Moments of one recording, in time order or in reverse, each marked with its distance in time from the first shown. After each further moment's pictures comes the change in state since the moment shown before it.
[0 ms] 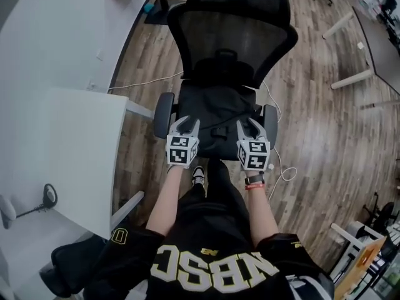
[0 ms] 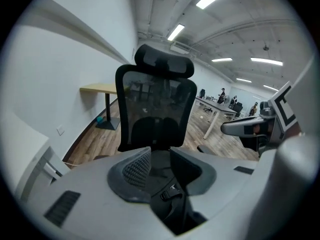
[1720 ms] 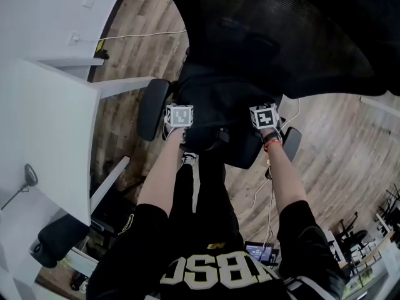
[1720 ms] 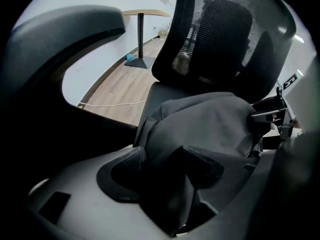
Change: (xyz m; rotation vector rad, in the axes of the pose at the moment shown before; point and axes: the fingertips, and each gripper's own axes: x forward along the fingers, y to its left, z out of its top) left arm 0.215 0.175 -0.240 -0.265 0.545 0.350; right arm 0.324 -0.114 -0.201 -0.296 0.629 0.203
